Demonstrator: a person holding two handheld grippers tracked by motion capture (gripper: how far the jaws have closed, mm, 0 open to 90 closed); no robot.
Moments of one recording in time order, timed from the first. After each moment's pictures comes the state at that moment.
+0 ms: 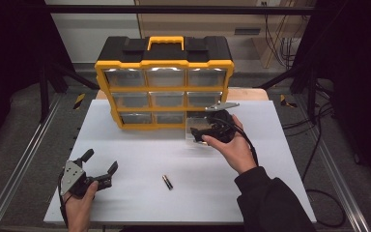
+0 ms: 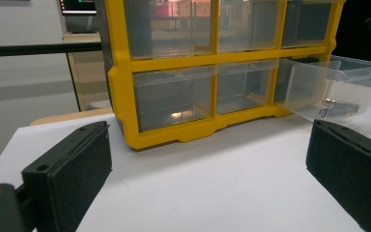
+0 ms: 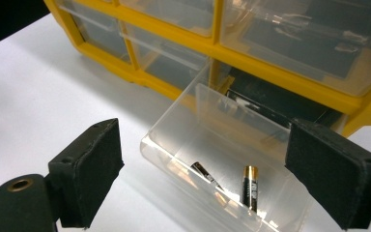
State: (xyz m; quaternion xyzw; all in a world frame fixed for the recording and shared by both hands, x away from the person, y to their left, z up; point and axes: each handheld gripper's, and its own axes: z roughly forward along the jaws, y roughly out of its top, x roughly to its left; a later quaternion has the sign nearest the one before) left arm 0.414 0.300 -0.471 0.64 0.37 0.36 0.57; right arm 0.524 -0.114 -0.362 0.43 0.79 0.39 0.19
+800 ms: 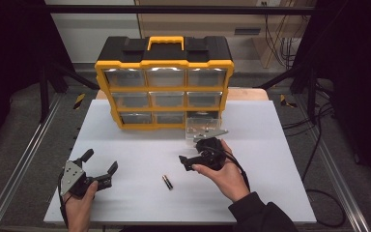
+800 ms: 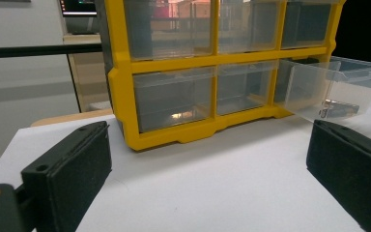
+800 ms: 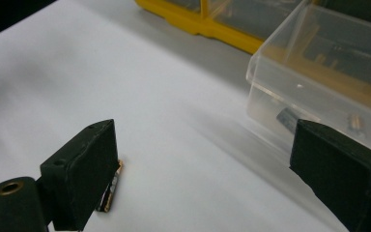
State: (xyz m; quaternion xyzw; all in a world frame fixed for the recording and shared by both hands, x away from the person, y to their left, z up) left arm 0.413 0.300 -0.470 0.64 0.37 0.36 0.57; right arm 0.470 -0.087 -0.403 0.41 0.81 0.40 0.13
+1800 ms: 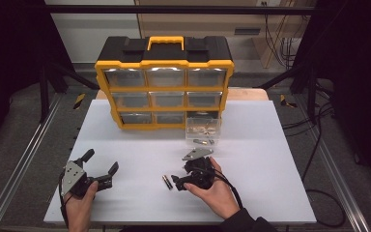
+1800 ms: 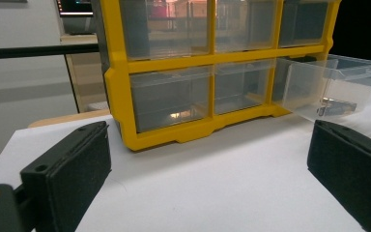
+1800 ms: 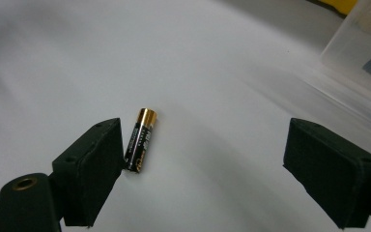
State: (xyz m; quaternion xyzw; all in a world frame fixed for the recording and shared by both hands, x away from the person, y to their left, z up) left arm 0.414 0.299 -0.471 0.64 0.36 0.36 0.57; right arm 0.439 -0.059 -0.443 0.39 0.84 0.37 0.12
